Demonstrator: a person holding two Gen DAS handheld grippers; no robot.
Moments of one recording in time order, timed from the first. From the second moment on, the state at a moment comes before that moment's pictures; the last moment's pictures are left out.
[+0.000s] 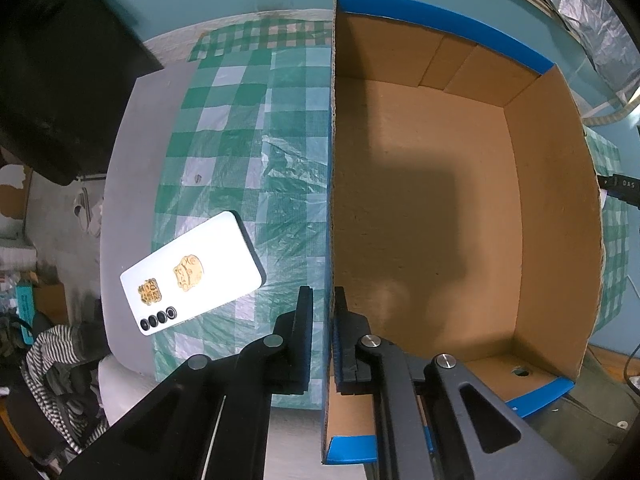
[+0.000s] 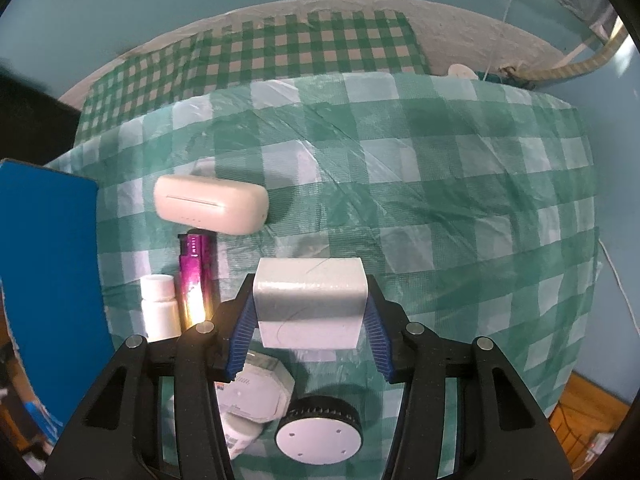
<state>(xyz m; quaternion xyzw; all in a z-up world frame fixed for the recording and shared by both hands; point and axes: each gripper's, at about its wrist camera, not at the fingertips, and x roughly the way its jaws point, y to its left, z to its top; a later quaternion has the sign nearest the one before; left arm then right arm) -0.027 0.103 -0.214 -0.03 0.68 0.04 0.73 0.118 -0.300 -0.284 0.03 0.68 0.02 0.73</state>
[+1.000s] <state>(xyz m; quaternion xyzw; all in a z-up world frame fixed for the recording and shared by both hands) -0.025 0.102 -0.201 -0.02 0.67 0.03 0.74 0.113 -0.222 -0.199 -0.01 0.65 0.10 0.76</state>
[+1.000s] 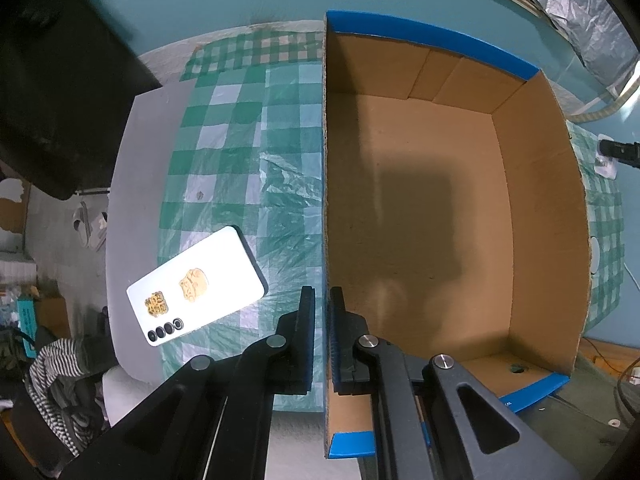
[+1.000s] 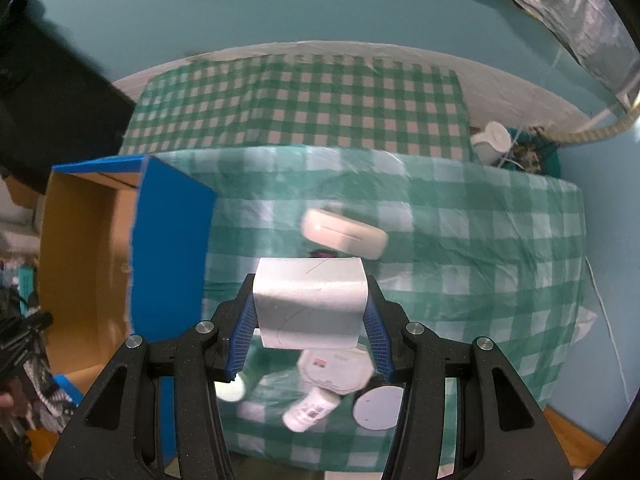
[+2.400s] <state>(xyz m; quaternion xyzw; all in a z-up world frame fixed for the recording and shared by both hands) -0.029 0.104 -0.200 -0.02 0.67 0.01 0.74 0.130 -0.055 -0.182 -0.10 0.63 0.23 0.74</state>
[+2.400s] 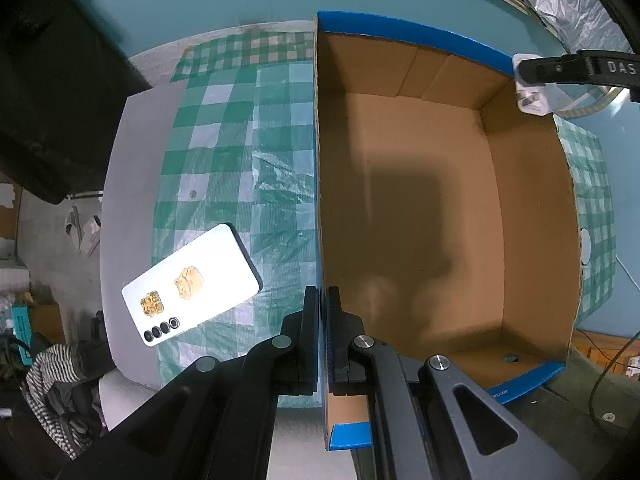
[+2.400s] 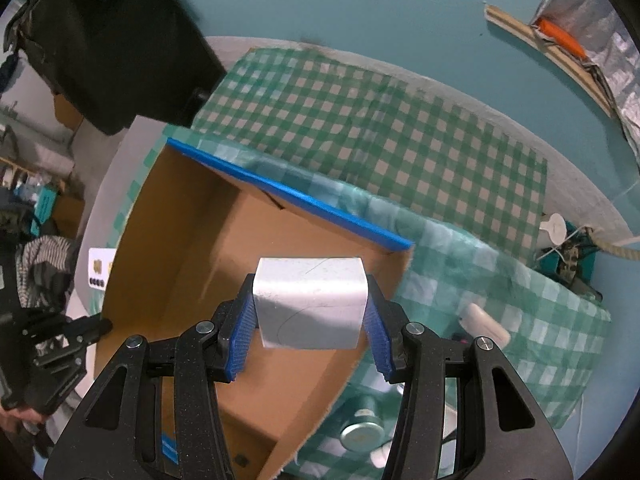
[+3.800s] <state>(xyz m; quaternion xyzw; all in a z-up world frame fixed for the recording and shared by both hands) -0.045 0.100 -0.195 -0.02 0.67 0.02 0.74 0.132 -0.085 -0.163 -0.10 0.62 0.21 0.75</state>
